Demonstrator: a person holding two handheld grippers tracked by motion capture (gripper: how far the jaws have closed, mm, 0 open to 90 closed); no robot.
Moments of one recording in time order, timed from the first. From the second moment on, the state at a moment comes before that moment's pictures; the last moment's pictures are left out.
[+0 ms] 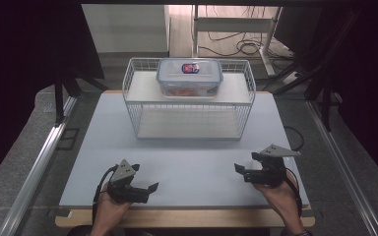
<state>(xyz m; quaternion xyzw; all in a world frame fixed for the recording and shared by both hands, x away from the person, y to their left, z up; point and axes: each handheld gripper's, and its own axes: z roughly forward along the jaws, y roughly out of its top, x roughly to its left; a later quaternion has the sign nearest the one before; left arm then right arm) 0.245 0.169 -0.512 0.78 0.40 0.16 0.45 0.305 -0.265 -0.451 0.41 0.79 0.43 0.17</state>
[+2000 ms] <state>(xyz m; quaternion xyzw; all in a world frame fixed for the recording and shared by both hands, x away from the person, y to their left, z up) 0.250 0.172 -0.522 0.78 0.41 0.14 0.45 0.313 -0.371 -0.463 0.52 0.75 0.34 0.23</state>
